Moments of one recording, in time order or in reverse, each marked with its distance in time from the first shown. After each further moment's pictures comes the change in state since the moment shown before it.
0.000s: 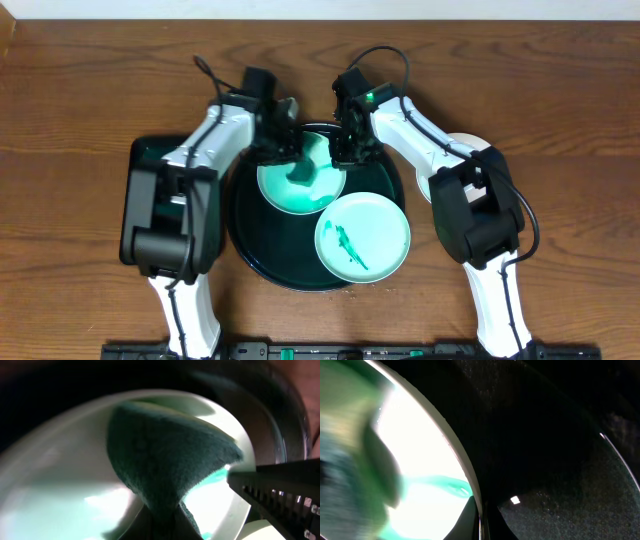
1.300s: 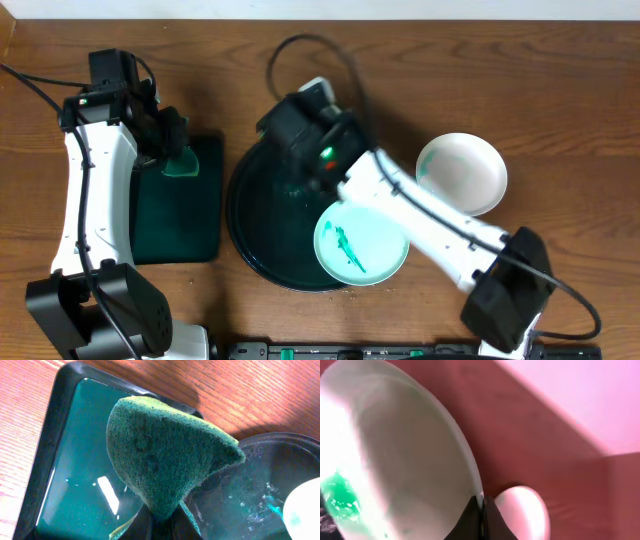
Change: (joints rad) left arm 0.381 -0.402 0.045 -0.337 -0.372 0.017; right arm 0.390 -0.370 -0.041 -0.013 1.113 -0.153
